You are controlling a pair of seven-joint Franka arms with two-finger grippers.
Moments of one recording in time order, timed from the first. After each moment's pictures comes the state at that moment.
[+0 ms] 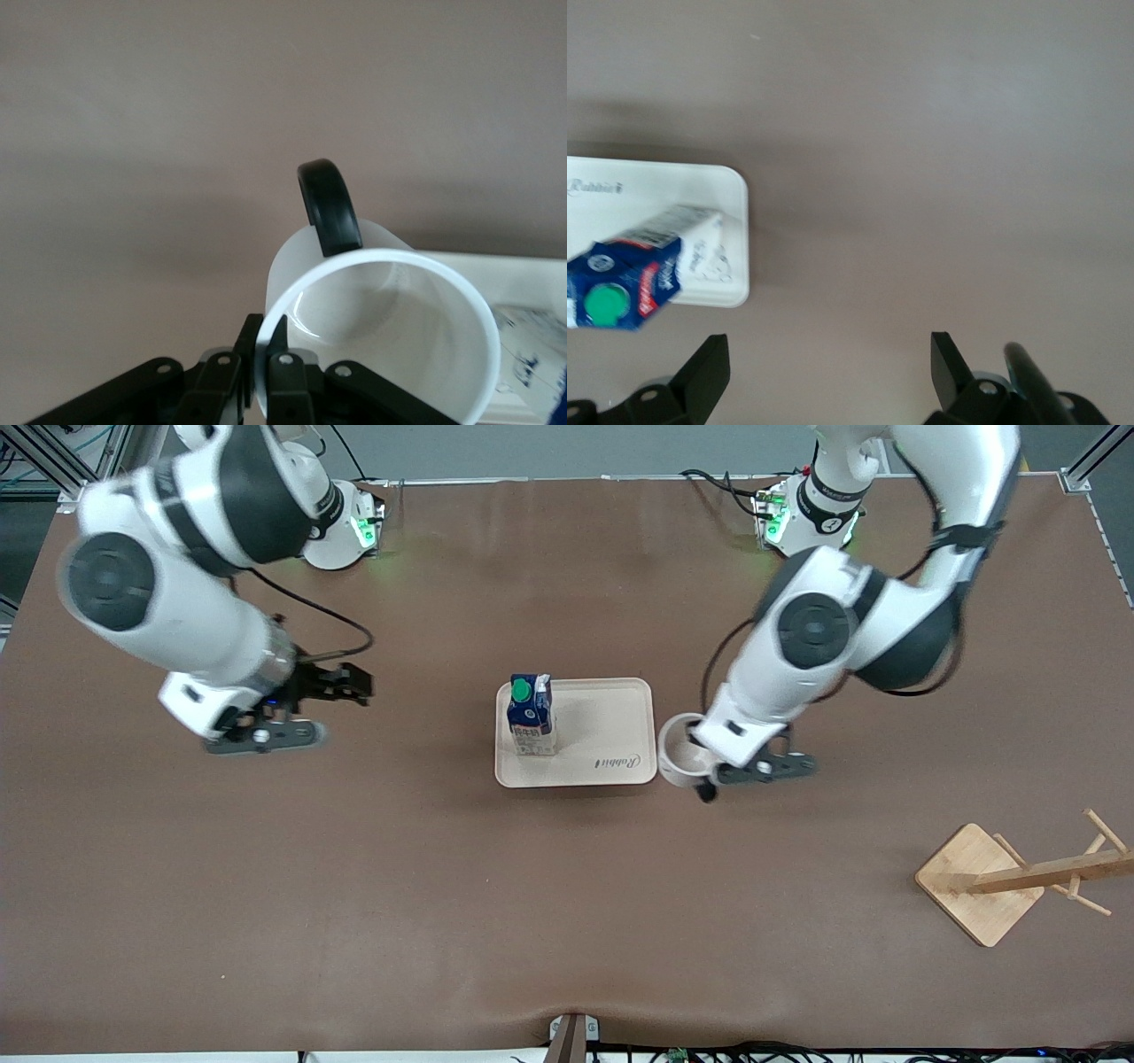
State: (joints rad) left arm 0.00 0.36 -0.50 -1.60 0.16 1.91 -0.62; right arm 0.47 0.25 -0.10 -1.51 0.11 1.66 0.24
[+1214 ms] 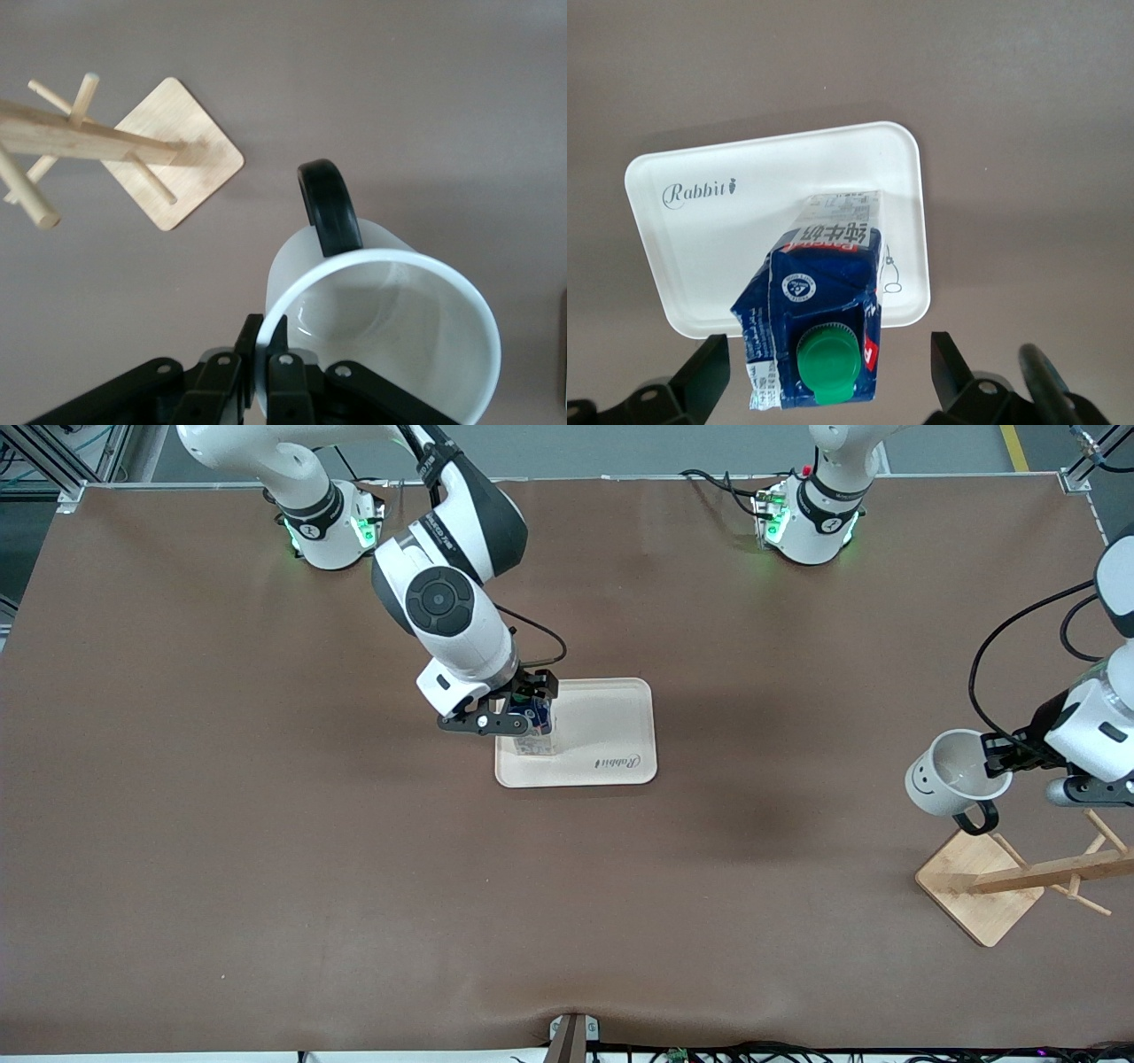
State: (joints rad) left arm 0.45 0.24 -0.49 -1.55 0.16 1.80 -0.04; right arm 0.76 0.40 -0.10 -1.62 0.23 1.96 0.67
